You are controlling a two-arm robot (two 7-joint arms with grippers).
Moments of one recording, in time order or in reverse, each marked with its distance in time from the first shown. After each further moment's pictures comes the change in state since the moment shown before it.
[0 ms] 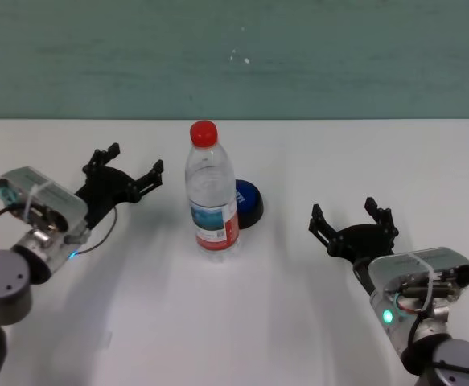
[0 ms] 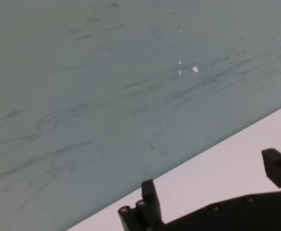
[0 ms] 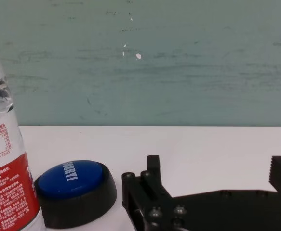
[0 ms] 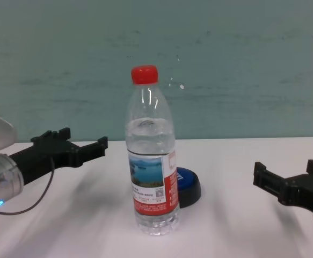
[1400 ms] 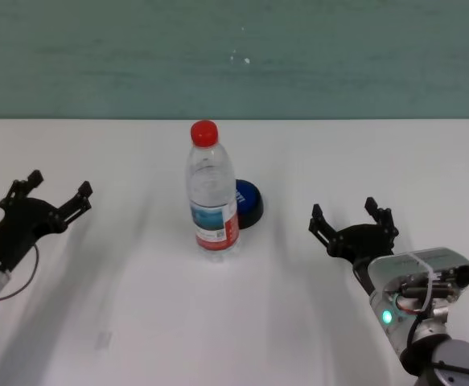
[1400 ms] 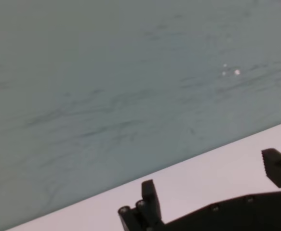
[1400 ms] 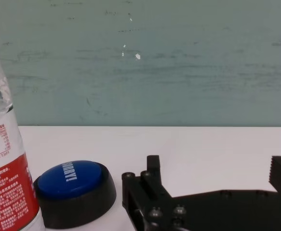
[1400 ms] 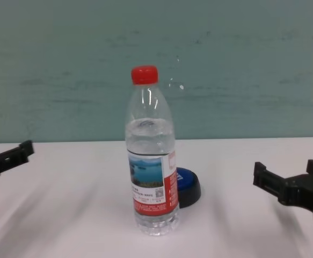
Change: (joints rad) left arm 0.333 0.115 -0.198 -0.381 -0.146 0.104 -0.022; right arm 0.000 0.000 0.000 0.000 0.000 0.000 0.000
